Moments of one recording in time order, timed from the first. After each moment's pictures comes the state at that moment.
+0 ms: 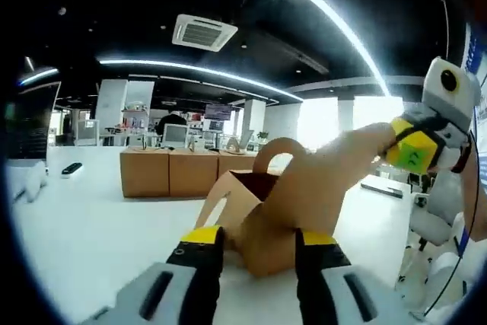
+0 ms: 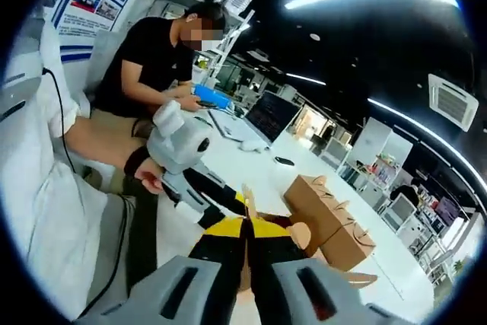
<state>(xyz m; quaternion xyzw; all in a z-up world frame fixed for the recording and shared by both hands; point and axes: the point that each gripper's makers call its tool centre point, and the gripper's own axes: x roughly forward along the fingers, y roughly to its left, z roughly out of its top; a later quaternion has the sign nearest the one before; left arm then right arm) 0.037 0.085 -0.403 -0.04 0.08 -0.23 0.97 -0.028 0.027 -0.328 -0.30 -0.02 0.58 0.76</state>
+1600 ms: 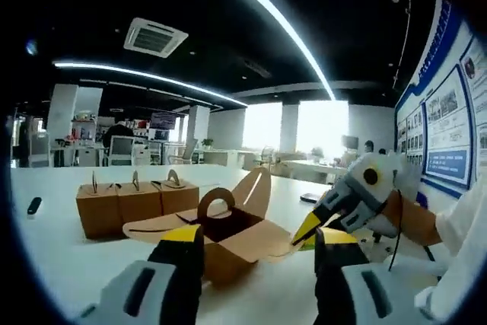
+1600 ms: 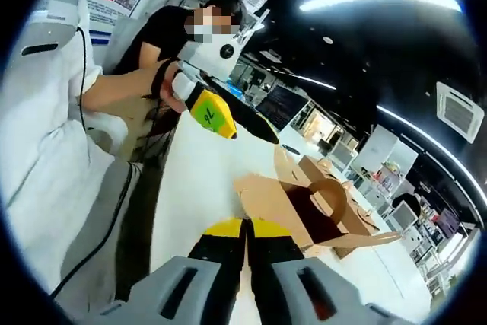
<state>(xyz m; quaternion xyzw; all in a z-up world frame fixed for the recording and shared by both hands) -0.006 0.046 -0.327 0.01 0.04 -0.39 0.92 -0.012 -0.016 -0.376 -0.33 -0.04 0.59 0.74</state>
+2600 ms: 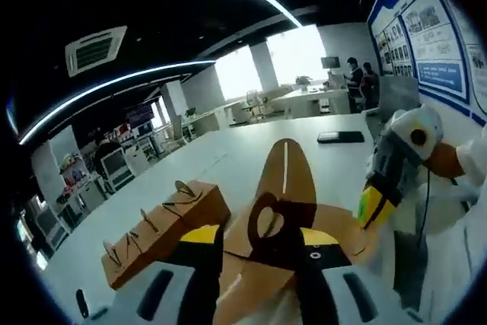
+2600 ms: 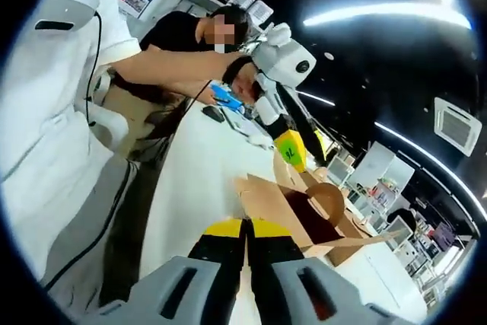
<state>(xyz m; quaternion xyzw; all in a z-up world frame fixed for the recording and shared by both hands) 0.083 0.041 -0.324 0.22 0.15 -0.40 0.88 -0.010 -0.020 -0.377 -0.32 -0.09 0.59 0.73</state>
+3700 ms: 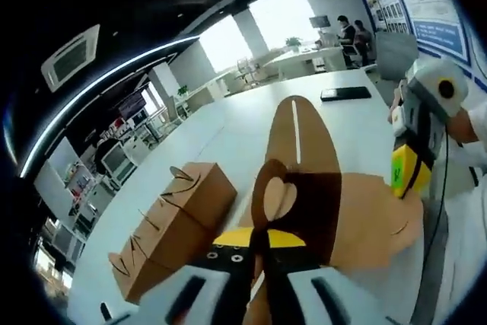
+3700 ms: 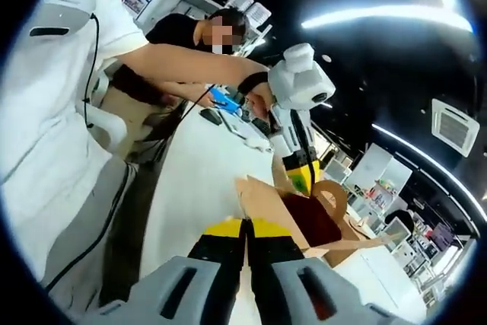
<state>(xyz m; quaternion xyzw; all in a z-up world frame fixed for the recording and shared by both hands) 0.093 0.038 -0.355 0.31 0.20 -0.38 0.85 -0.011 -0.022 -0.372 -0.32 -0.10 0.59 0.74</state>
